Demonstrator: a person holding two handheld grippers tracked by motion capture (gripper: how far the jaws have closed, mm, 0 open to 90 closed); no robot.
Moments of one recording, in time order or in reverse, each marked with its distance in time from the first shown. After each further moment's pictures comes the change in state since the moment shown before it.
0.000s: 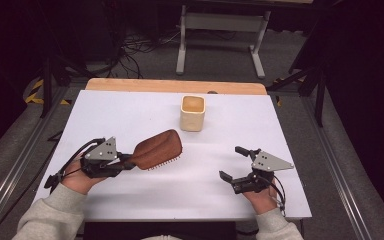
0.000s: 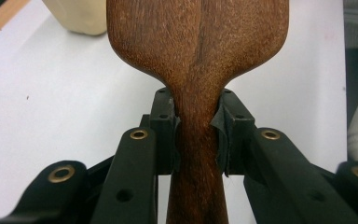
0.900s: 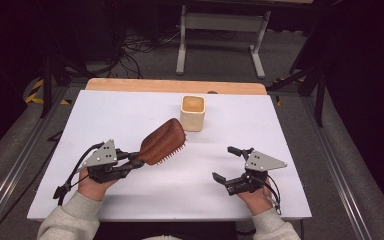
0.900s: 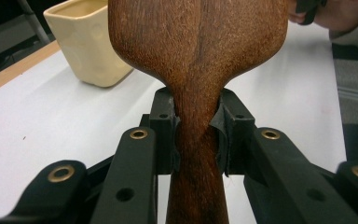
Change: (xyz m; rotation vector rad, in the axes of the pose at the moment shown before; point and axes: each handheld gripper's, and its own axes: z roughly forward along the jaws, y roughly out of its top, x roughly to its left) left arm -0.017 -0.006 0.018 -0.277 0.069 -0.094; right arm 0.013 0.013 0.013 0.005 0.054 -0.022
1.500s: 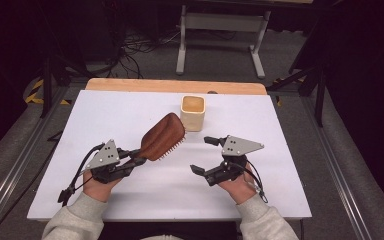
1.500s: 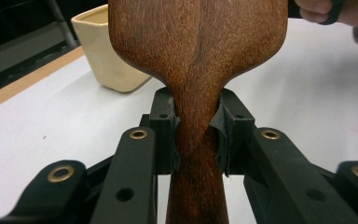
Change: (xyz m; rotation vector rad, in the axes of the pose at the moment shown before) left arm -0.004 -0.002 0.007 -0.026 0.096 -0.026; right arm 0.012 0.052 0.048 0.017 0.131 -0.019
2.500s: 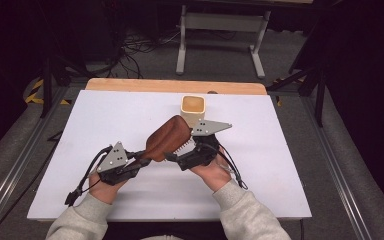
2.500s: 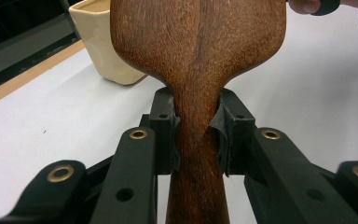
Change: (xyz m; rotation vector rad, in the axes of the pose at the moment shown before) left arm -0.011 -0.001 0.013 0.041 0.037 0.019; right arm -0.002 0.034 0.067 0.068 0.035 0.114
